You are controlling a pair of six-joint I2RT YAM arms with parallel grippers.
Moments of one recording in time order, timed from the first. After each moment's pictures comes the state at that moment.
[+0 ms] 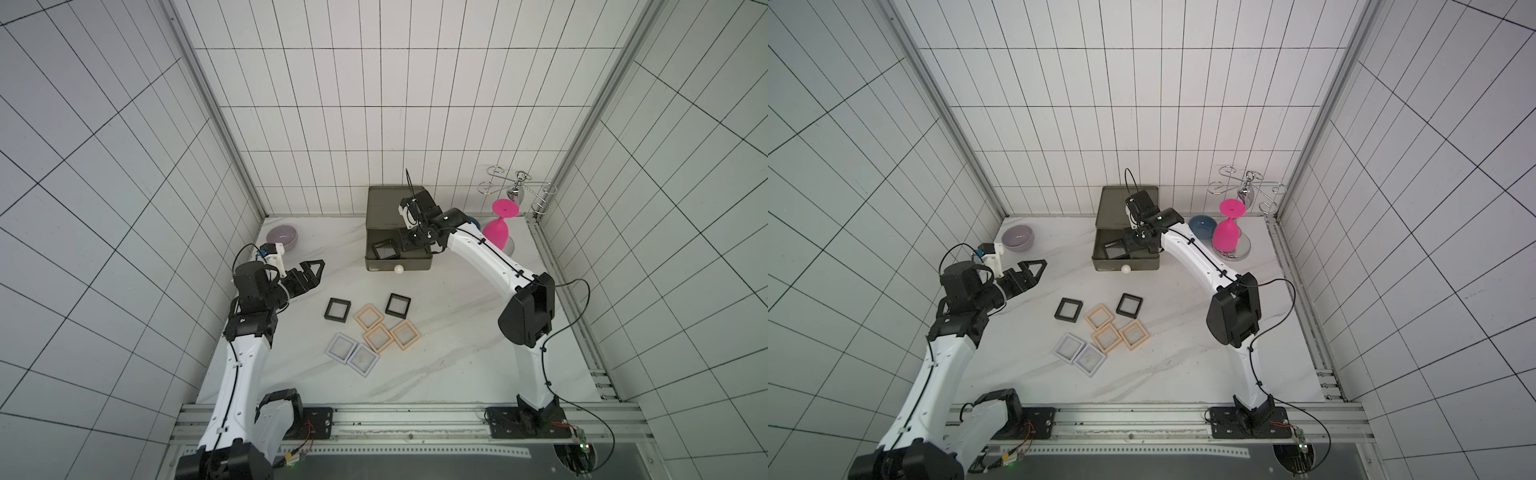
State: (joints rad) left arm 0.19 0.93 0.73 -0.25 0.60 -0.49; right arm 0.72 2.09 2.11 -0.93 -0.01 0.24
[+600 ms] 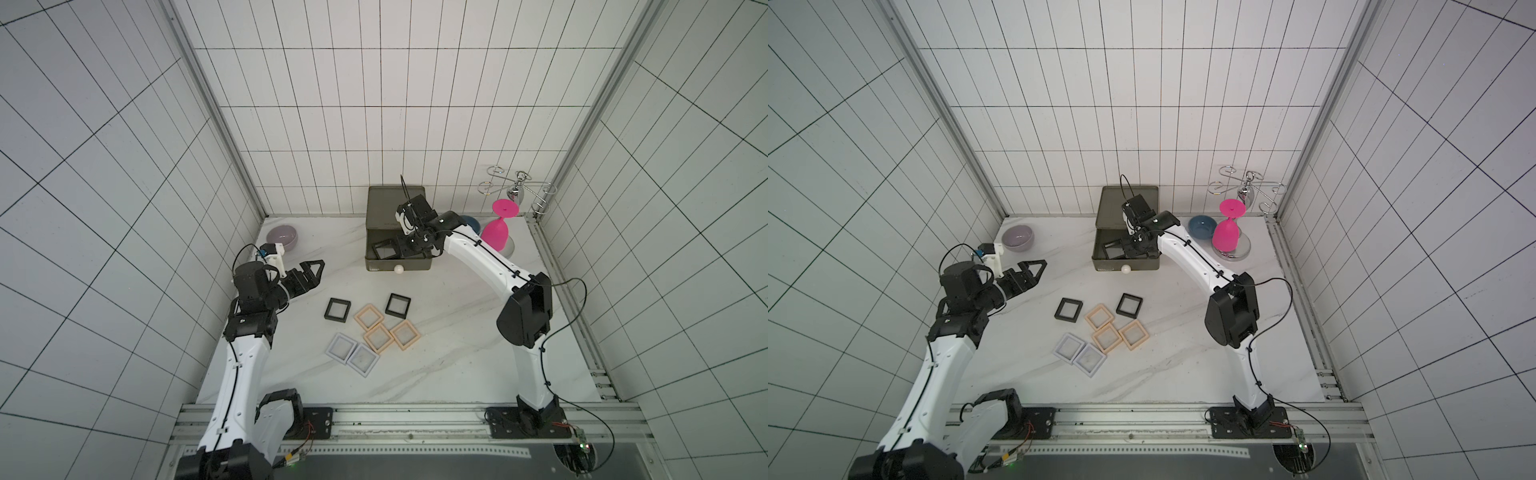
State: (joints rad) left arm 0.19 0.93 0.73 -0.25 0.60 -0.49; right arm 0.74 2.11 2.08 -0.95 -0.01 0.24
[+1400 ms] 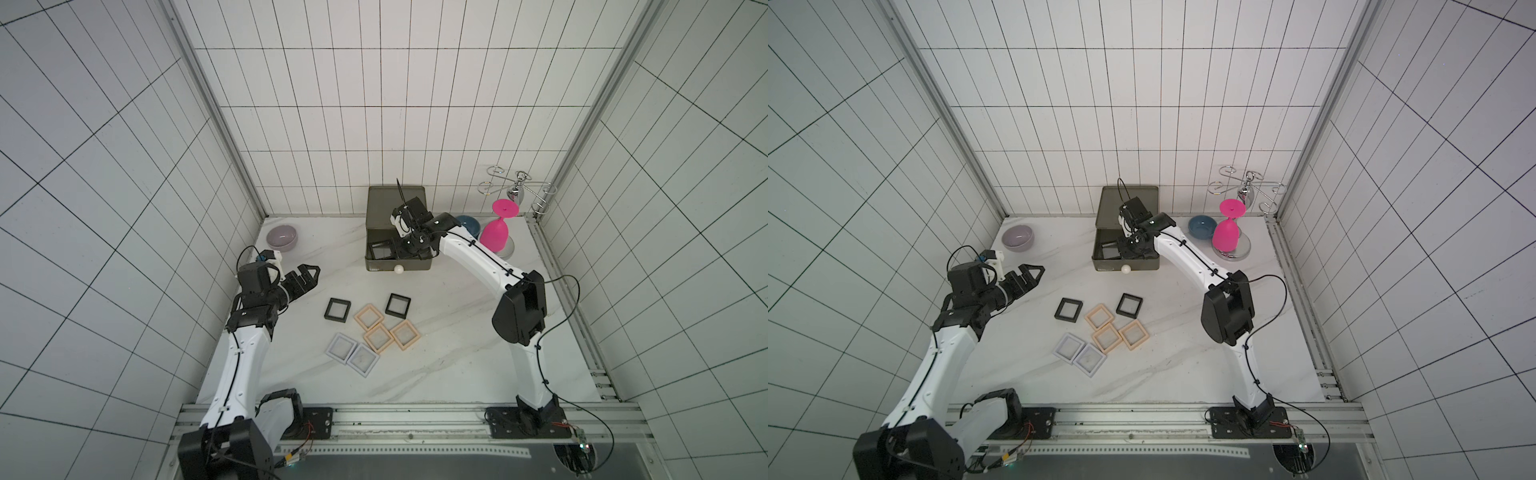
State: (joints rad) left arm 0.22 1.03 0.73 -0.34 0.50 -0.50; right arm 0.75 2.14 2.10 -0.93 -0.11 0.26
